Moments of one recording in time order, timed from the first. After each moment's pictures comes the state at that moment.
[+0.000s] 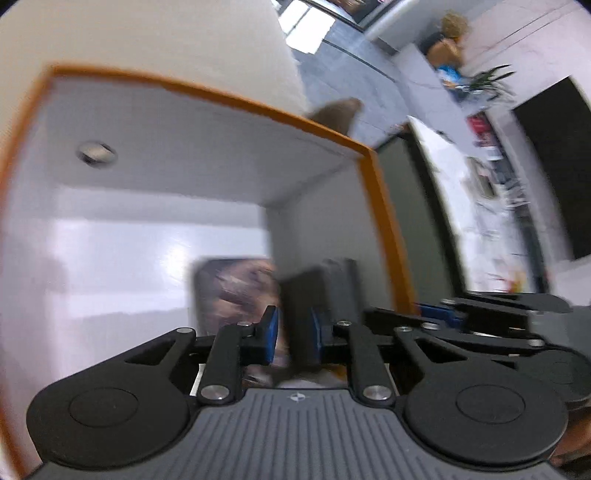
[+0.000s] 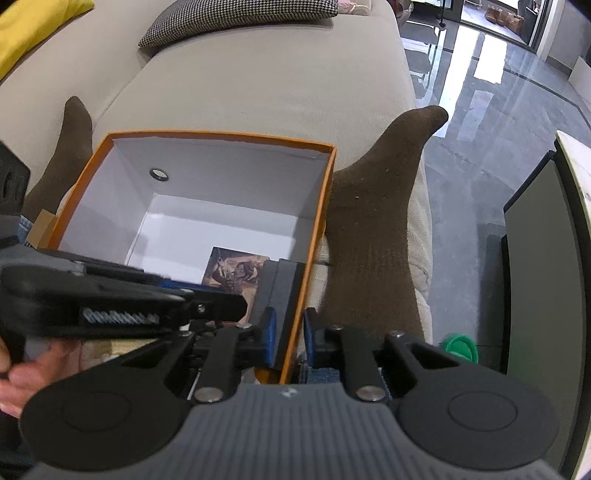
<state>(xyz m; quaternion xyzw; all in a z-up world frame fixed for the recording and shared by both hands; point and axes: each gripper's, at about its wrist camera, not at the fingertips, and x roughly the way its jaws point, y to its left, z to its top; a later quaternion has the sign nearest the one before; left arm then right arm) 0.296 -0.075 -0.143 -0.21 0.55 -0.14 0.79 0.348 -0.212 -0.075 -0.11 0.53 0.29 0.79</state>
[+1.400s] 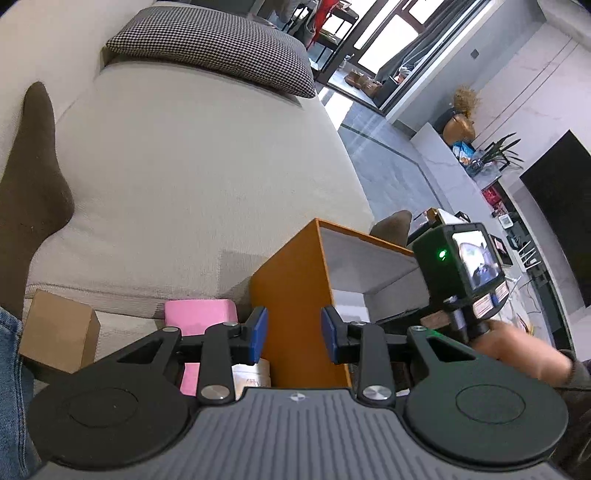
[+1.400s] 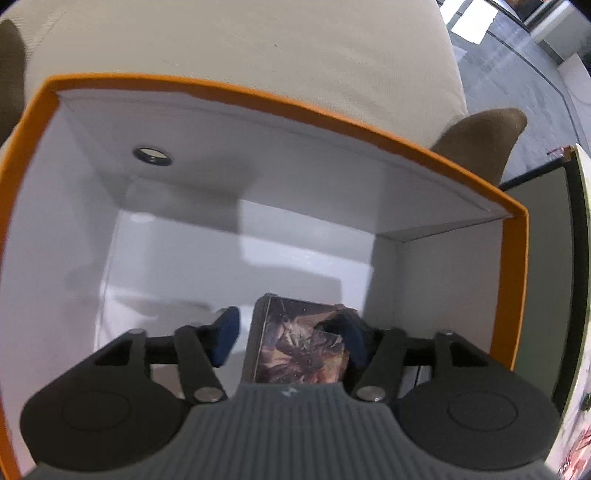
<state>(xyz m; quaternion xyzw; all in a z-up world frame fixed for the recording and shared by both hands) 0.248 0.059 -0.087 -0.23 0.44 -0.09 0.86 0.388 -0.055 -0.147 -0.23 0.62 0.18 0.73</state>
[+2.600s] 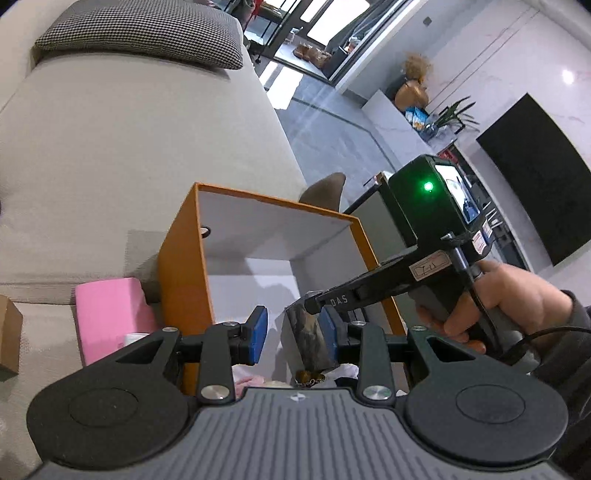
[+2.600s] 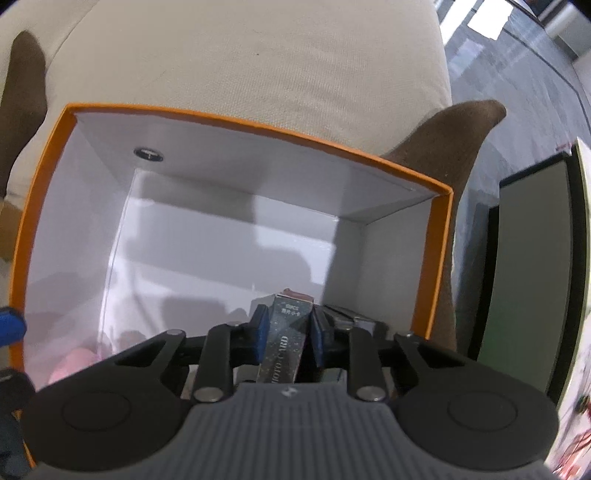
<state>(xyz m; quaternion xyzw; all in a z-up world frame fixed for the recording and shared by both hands) 0.249 -0.009 -0.079 -0.21 0.46 -0.18 0.84 0.397 -0.099 -0.113 -0.22 0.63 0.22 0.71</state>
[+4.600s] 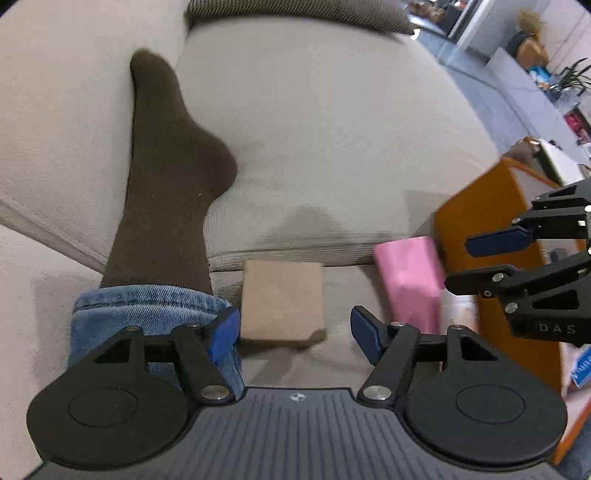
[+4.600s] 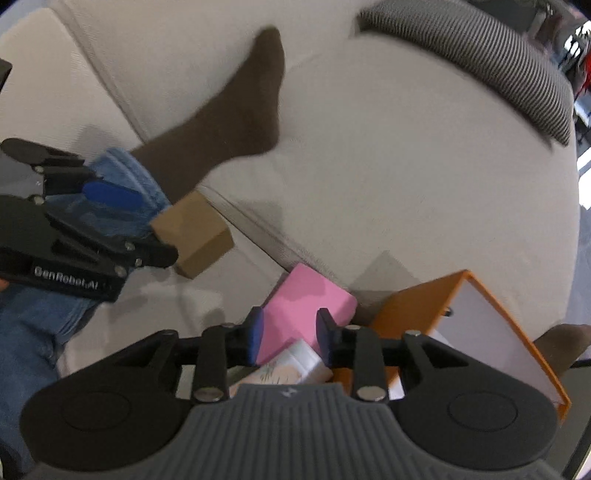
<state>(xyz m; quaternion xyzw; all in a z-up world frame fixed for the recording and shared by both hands) 0.250 0.172 -0.120 -0.10 0.57 -0.01 0.82 0.283 0.078 -0.066 -0.31 0.49 0.44 0.69</state>
